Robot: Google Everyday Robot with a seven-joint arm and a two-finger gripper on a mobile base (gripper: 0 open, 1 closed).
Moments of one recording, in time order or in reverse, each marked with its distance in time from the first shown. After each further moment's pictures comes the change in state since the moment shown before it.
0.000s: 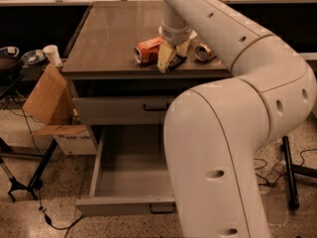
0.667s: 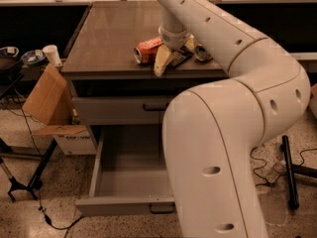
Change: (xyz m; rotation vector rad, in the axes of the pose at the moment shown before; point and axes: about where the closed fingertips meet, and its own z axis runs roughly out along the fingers) arm -0.002 0.005 0.016 -0.019 0.009 0.008
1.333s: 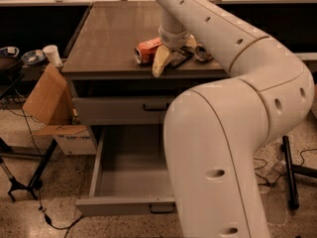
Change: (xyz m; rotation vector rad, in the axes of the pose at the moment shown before) arm 0.003 0.003 -0.004 0.011 0.005 0.029
